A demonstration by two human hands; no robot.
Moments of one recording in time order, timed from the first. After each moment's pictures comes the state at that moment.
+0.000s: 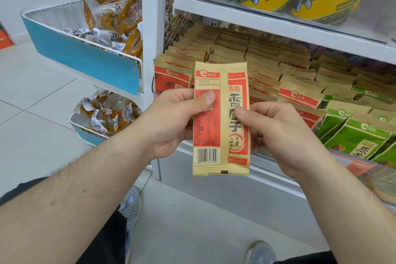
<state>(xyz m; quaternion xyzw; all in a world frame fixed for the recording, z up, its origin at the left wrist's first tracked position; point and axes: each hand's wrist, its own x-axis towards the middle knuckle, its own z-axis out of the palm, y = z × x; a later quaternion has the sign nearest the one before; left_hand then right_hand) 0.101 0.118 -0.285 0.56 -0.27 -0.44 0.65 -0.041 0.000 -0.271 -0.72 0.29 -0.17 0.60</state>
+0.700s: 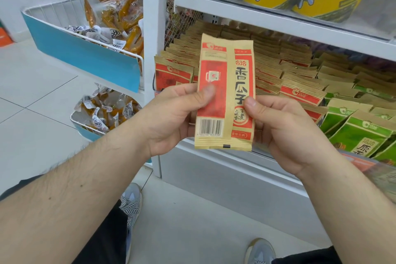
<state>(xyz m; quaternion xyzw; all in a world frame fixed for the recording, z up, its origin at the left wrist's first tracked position) 0.105 0.120 -0.284 0.52 -0.29 -0.47 0.65 -0.041 -0.004 -0.275 -0.67 0.23 -0.19 0.68</state>
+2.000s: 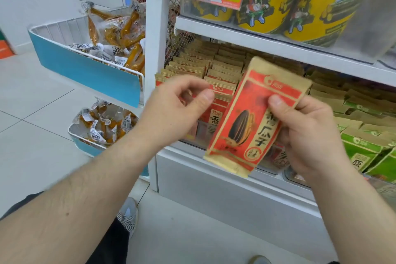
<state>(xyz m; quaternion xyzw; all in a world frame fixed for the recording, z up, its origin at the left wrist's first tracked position) 0.121 0.111 -0.275 0.71 -0.43 -0.07 0.55 -0.050 -0.011 -0.253 -0.64 0.23 -0.37 0.63</state>
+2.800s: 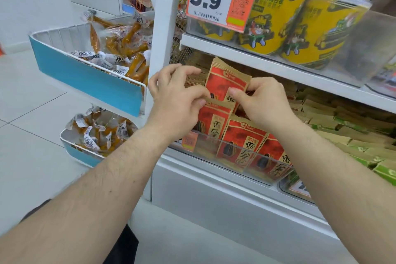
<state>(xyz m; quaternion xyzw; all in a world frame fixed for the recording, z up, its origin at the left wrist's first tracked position) 0.160 0.080 -0.289 0.73 -0.50 0.23 0.39 0.027 -0.051 -0.231 -0.88 0.31 -0.26 0.27</state>
